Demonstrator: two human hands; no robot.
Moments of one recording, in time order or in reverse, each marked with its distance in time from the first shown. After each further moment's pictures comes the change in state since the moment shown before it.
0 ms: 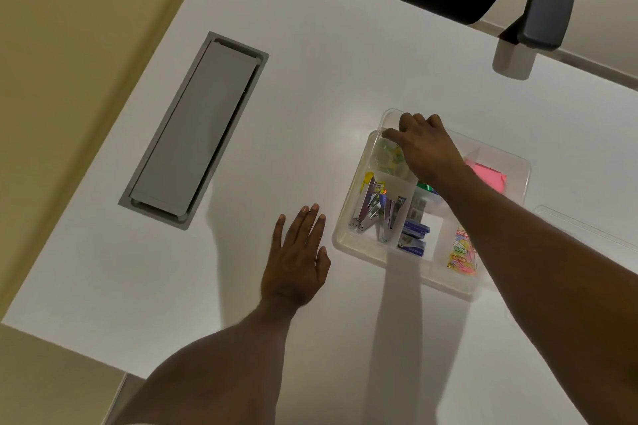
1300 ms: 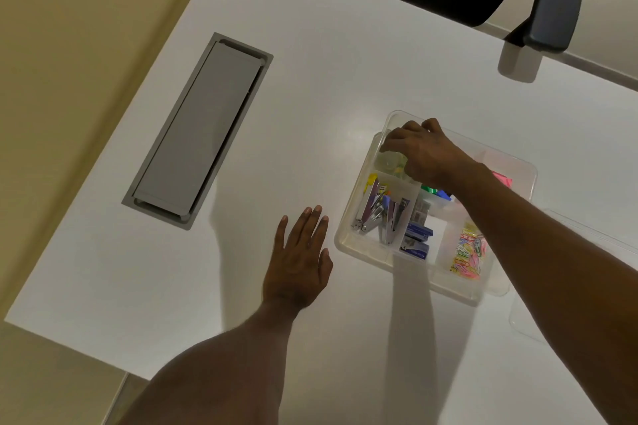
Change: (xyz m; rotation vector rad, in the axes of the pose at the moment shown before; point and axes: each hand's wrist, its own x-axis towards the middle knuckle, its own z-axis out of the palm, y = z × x) left_hand 0.001 0.000 -0.001 -0.009 -0.019 0.002; right_hand 0.000 0.004 -0.008 0.113 -0.153 -0.134
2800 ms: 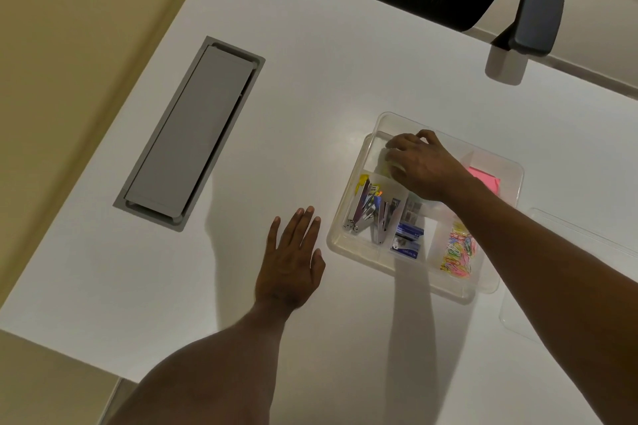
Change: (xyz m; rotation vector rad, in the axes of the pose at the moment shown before) left_hand 0.000 0.000 0.002 -0.019 0.025 0.001; right_hand -0.026 0.007 0.020 0.002 0.095 -0.029
